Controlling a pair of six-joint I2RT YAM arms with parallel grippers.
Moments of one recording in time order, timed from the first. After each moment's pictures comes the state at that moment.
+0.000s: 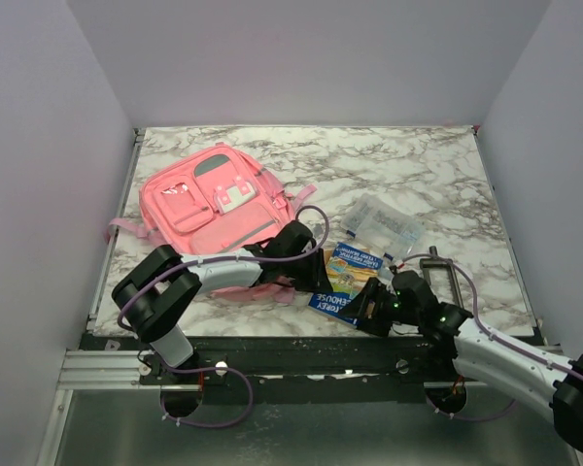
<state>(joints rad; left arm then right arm) -0.87 1.63 0.83 -0.03 0.35 -0.83 0.73 0.73 0.14 -0.12 -0.28 1.23</state>
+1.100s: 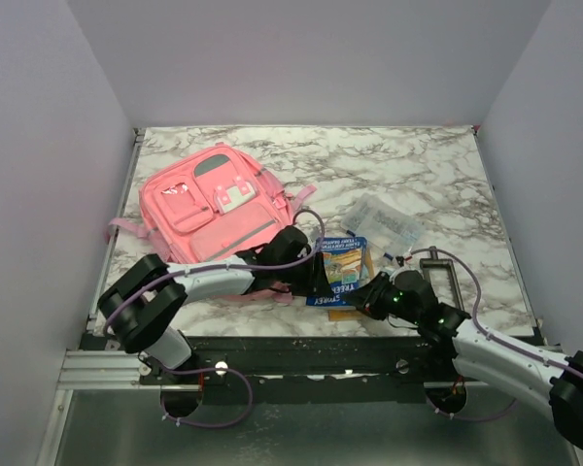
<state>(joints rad) -0.89 1.57 0.77 0.03 0.36 -0.85 0.73 0.76 0.10 0.12 -0.08 1.27</state>
